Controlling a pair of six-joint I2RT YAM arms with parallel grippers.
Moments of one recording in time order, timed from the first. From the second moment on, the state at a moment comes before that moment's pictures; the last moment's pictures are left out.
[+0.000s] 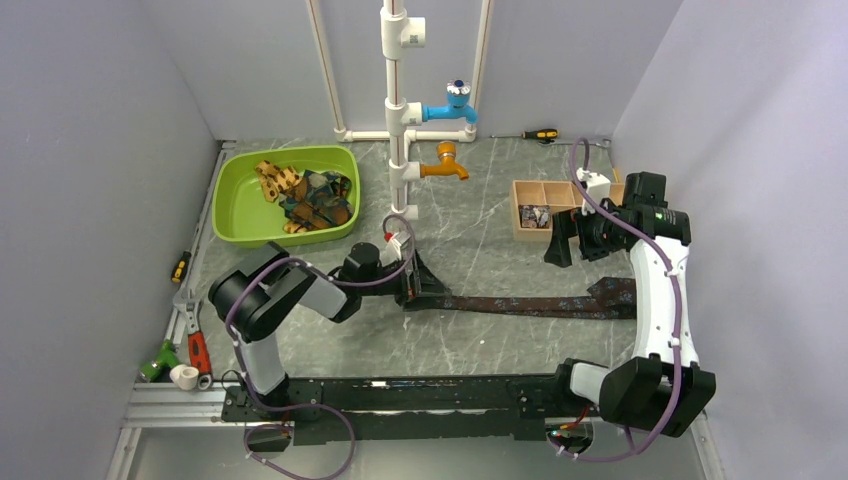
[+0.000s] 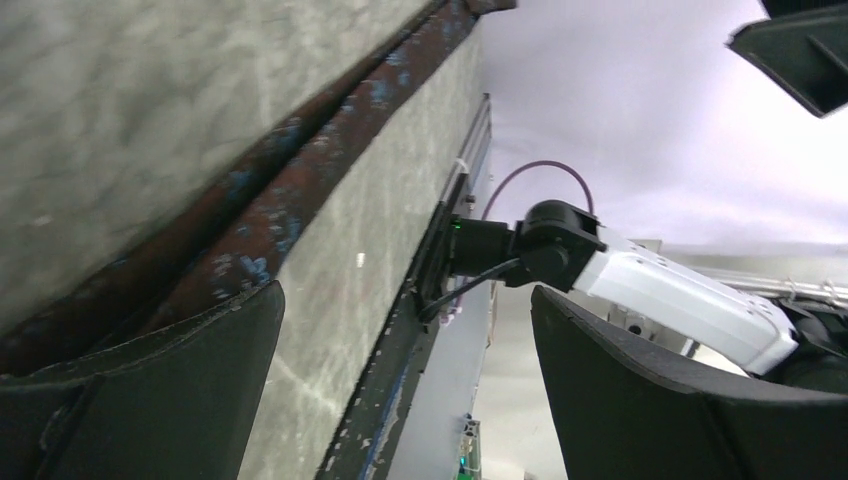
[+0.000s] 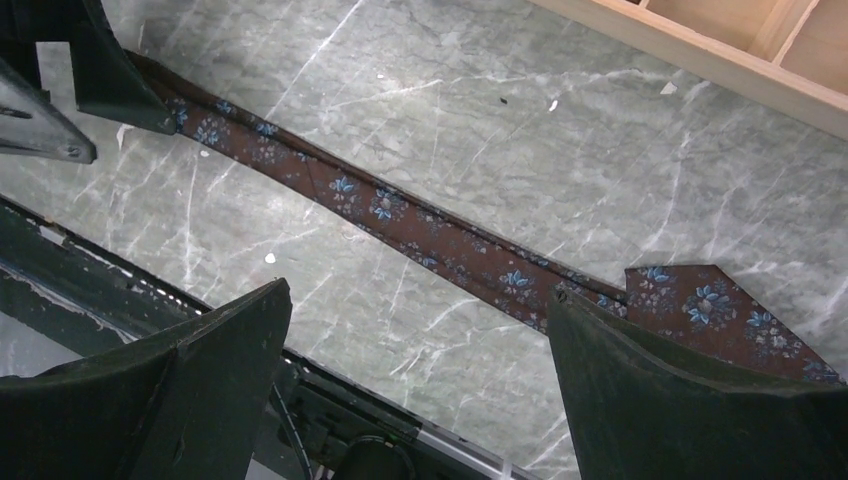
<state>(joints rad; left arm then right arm) -0.69 1.79 0.56 0.96 0.70 -1.20 -0.24 1.18 1.23 -1.12 -0.52 -0.42</state>
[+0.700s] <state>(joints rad) -0.60 1.70 0.48 1.07 0.84 -1.18 -0.24 1.14 1.20 -1.16 -0.64 -0.48</state>
